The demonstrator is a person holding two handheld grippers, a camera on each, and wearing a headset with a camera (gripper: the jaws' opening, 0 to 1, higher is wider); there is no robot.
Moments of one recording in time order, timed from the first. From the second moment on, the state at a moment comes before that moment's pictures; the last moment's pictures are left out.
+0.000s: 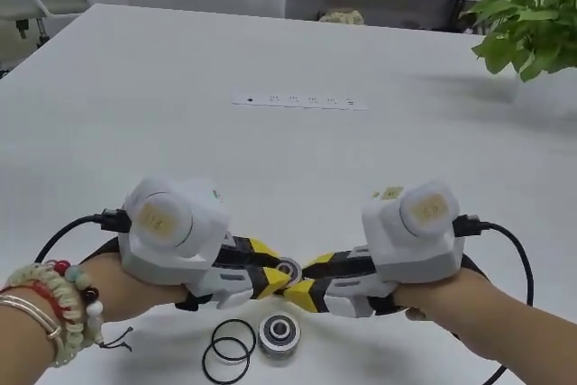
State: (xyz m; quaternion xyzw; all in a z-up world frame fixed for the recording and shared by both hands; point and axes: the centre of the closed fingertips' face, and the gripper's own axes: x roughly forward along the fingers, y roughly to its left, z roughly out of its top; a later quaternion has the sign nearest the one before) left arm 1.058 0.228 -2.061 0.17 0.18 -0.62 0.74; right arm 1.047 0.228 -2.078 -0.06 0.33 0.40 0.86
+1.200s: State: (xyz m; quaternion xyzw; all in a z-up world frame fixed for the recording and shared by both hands) left arm 1.058 0.229 -2.061 0.17 0.18 -0.62 0.74; right arm 1.046 0.222 -2.081 -0.07 0.34 0.39 0.85
